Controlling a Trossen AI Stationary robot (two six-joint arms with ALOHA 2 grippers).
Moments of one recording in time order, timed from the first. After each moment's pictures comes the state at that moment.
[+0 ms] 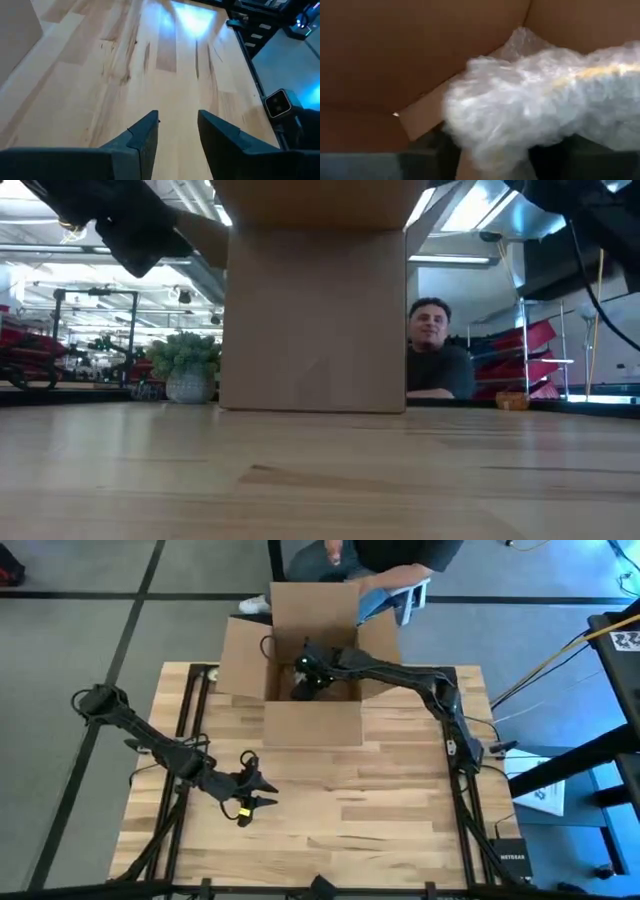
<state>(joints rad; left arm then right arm) -0.54 1.18 0.59 0.05 -0.40 -0.48 -0.37 2.14 2.05 -0.83 0.02 0.22</state>
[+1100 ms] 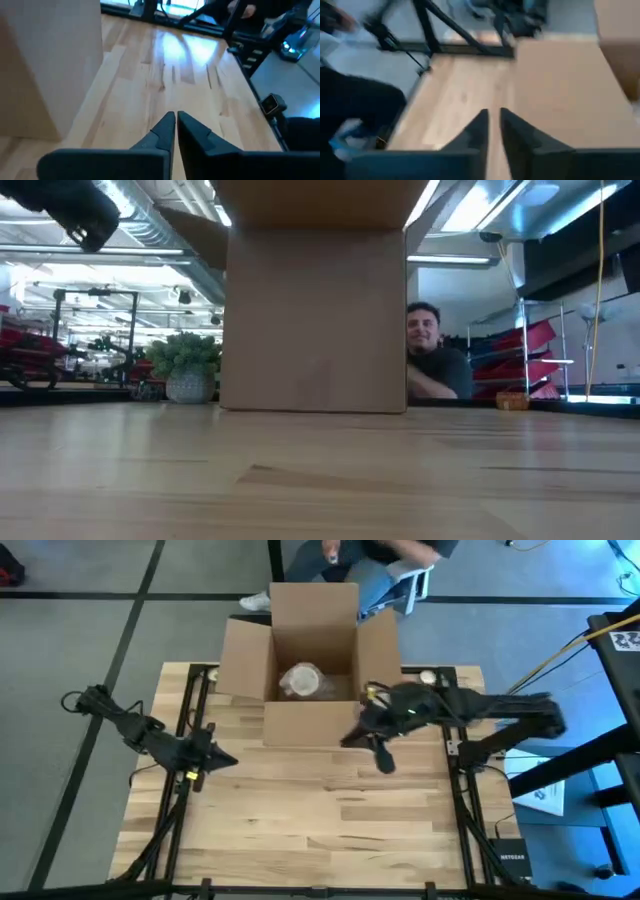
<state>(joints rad) -0.54 0.38 0.47 -0.51 -0.48 -0.39 0.05 1.24 1.25 -0.41 -0.23 0.01</state>
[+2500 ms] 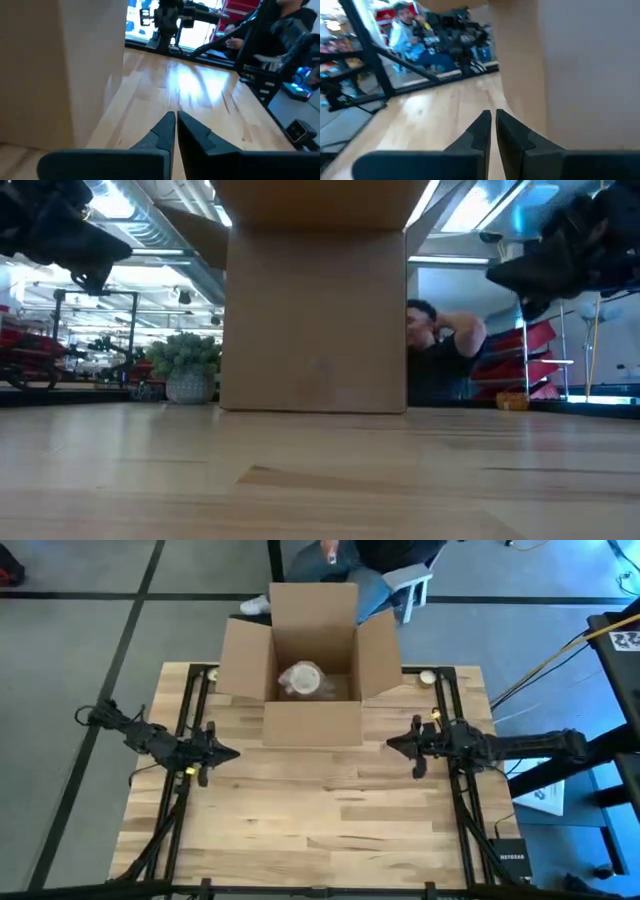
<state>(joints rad) -0.48 0.05 0.19 -0.31 -0.54 -0.27 0.00 0.27 0.01 0.21 0.08 0.23</state>
